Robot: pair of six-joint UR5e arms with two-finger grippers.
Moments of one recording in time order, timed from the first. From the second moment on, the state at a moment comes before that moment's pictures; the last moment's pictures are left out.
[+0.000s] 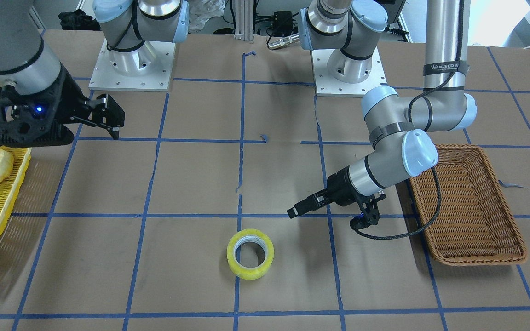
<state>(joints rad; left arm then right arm) -1.48 -1.96 -1.93 -0.81 0.93 -0.46 1.51 -1.46 1.43 -1.44 -1.57 -0.16</state>
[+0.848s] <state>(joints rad) -1.74 -2.16 -1.69 -0.73 1.29 -0.88 1.56 -1.50 1.43 -1.42 -1.62 -0.09</state>
